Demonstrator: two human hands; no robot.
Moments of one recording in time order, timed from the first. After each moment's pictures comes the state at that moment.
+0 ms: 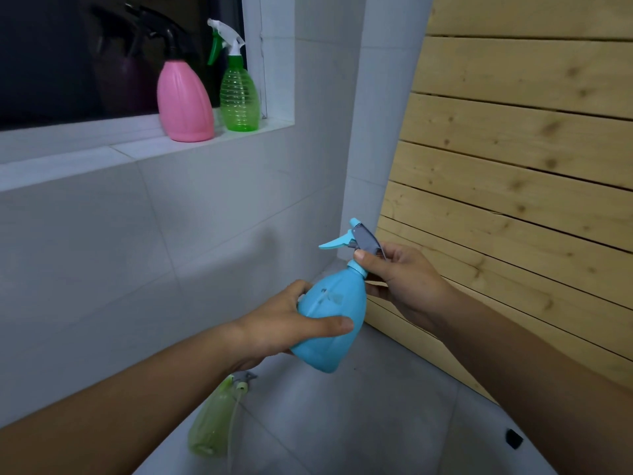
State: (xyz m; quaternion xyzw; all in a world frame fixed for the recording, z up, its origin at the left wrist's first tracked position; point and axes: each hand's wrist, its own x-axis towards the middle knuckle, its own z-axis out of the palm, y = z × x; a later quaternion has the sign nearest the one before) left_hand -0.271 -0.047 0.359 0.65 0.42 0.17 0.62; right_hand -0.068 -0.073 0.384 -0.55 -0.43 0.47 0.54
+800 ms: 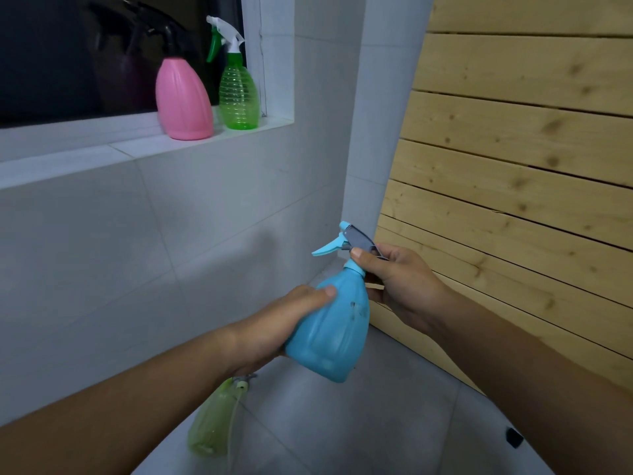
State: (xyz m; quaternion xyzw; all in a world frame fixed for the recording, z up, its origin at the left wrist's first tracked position) left_hand -0.271 -0.051 0.356 0.60 0.39 0.18 0.68; right_hand -0.075 -0.075 0.385 -0.54 -0.41 0.50 0.54
